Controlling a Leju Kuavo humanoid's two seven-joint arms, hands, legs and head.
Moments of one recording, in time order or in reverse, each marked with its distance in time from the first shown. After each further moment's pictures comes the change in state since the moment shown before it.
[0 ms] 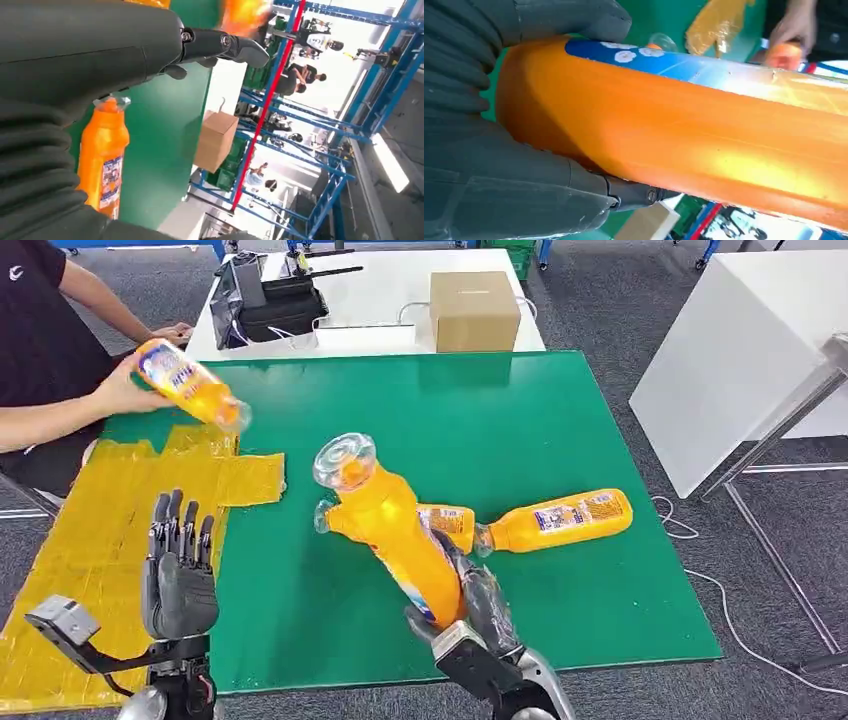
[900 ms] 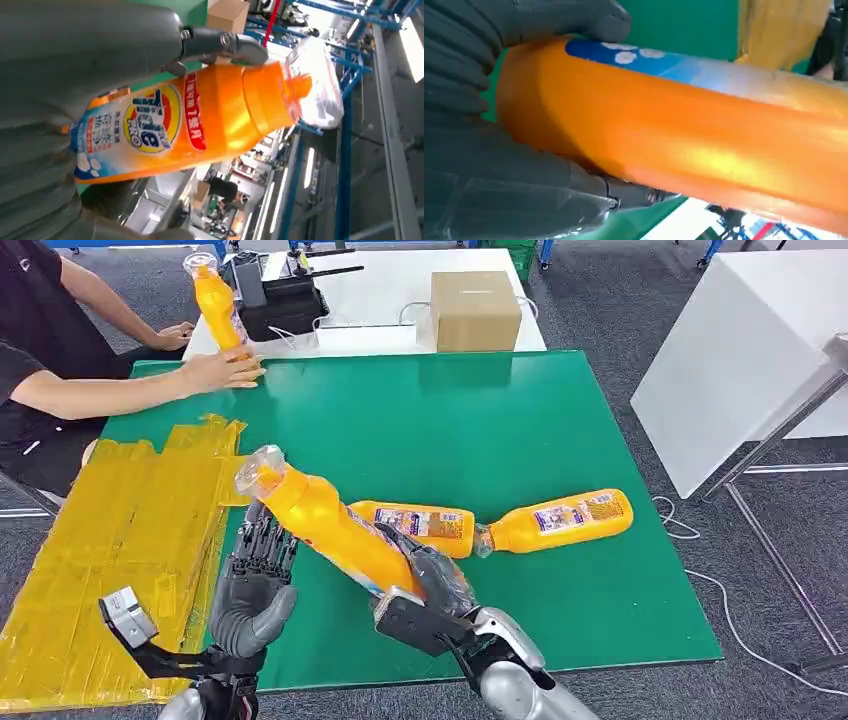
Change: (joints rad) left arm -0.024 0.001 -0.196 -0.005 0.048 -0.224 0.054; right arm -0.240 0.023 0.117 0.169 0.005 0.210 0.174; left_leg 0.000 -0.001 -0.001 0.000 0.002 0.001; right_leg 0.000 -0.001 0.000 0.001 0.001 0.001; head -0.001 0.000
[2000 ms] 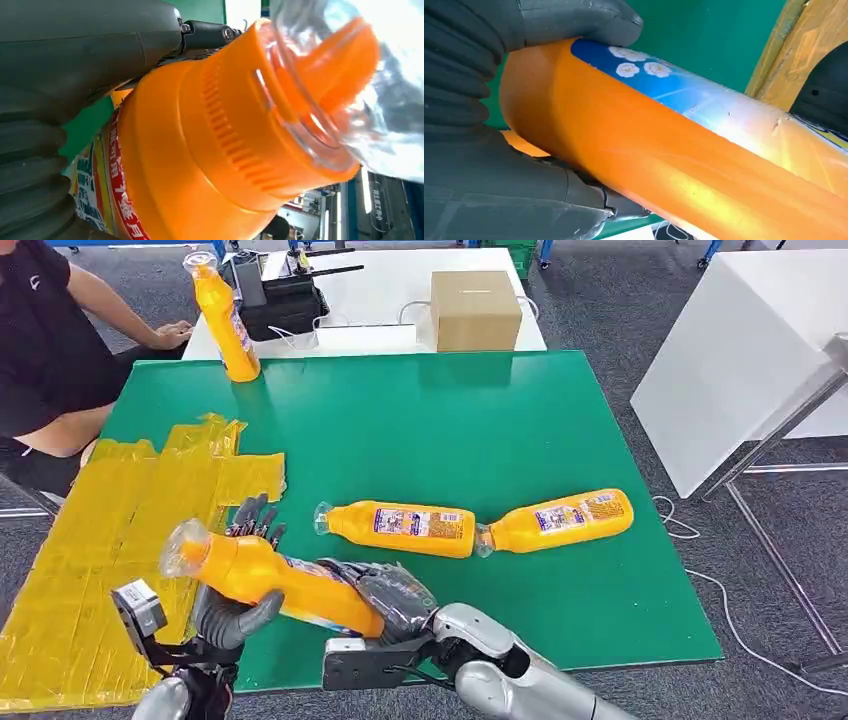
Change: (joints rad) left arm -0.037 0.058 0.103 0.124 -0.200 0.001 0.025; right arm -0.186 -0.034 0.285 0.059 0.079 0.153 0.035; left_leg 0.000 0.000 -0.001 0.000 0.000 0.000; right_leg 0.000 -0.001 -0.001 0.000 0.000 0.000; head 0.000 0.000
